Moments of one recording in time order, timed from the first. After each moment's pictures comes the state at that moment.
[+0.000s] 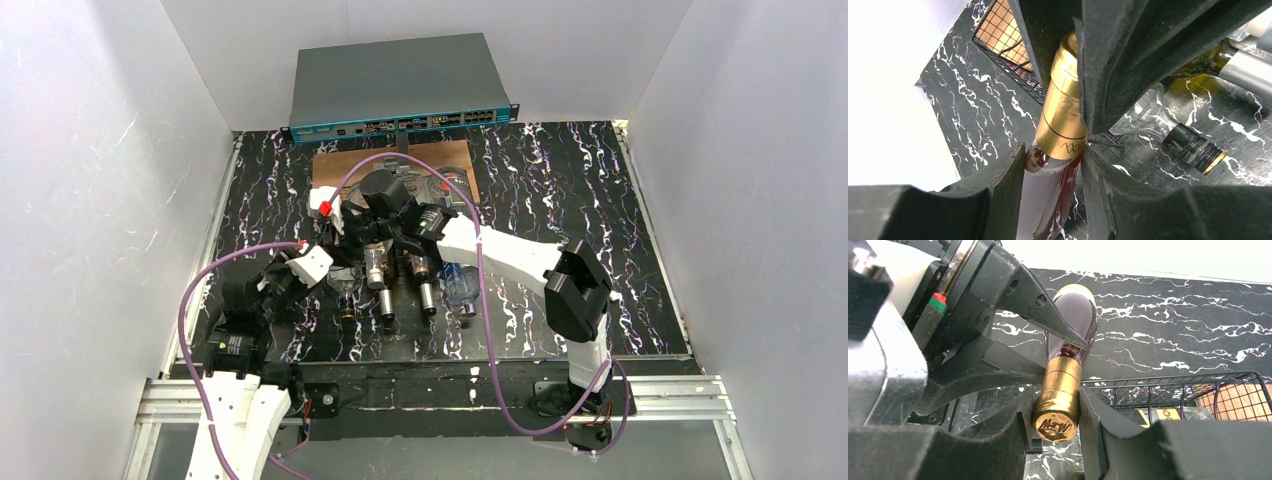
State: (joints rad) left arm -0.07 0.44 0.60 -0.59 0.30 0.73; right arm 1.07 1.93 1.70 -0.09 -0.62 -0.23
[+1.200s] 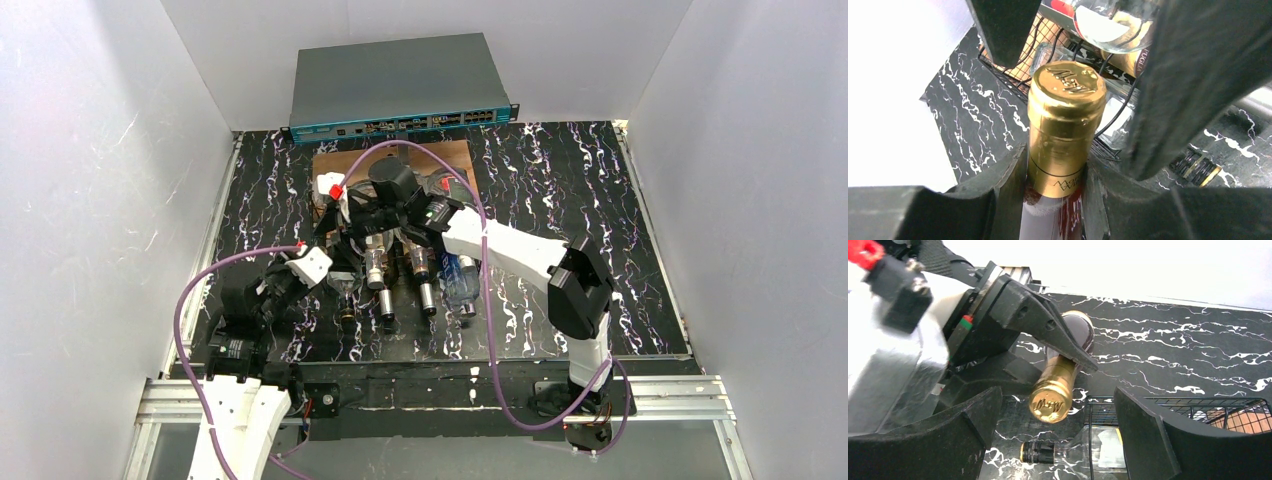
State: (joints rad) left arm -0.07 0.42 0.58 -0.54 0.32 0.71; right arm 1.03 1.93 1.71 -0.04 -0.77 -0.14
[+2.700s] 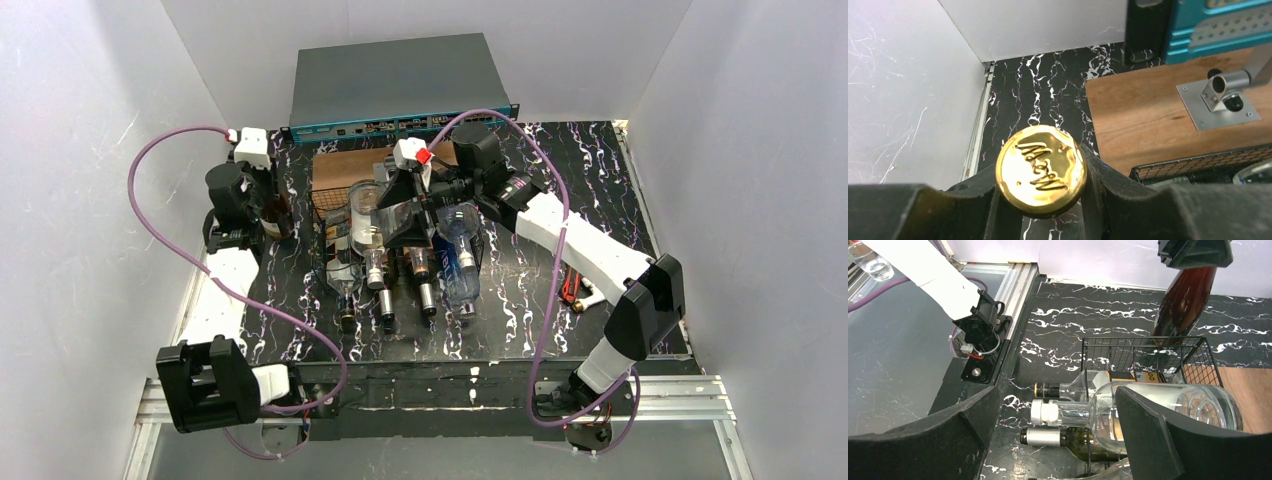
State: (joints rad) left arm 0.13 1.19 0.91 0.12 0.08 0.23; right arm 0.77 1.62 1.54 -0.20 -1.03 -0.22
